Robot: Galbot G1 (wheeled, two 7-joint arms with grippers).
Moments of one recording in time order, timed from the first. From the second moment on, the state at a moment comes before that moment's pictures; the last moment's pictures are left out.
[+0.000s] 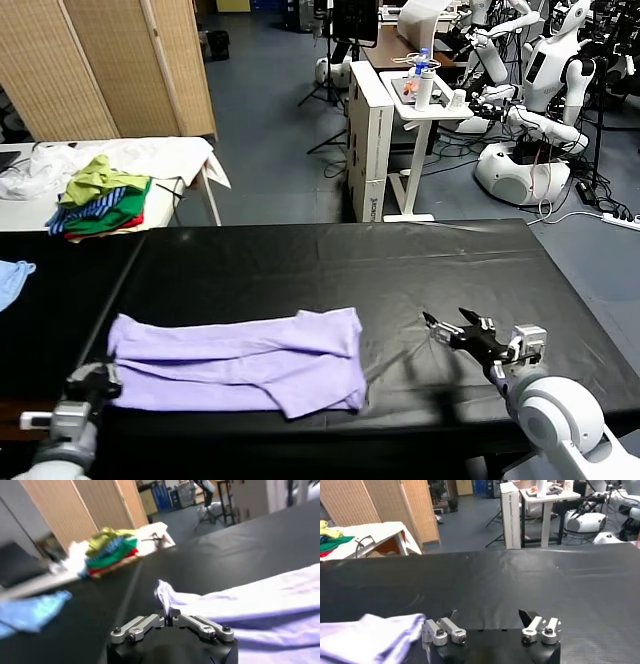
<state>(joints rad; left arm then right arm) 1.69 -1.12 -0.90 -2.06 -0.05 0.30 -0.07 -1.37 0.88 0.53 2.10 0.88 -0.55 0.21</state>
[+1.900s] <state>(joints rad) 1.54 -1.31 -0.31 -2.26 -0.44 0.46 -0.14 -1.56 0.99 0.62 2.14 0.75 -0.54 0.21</state>
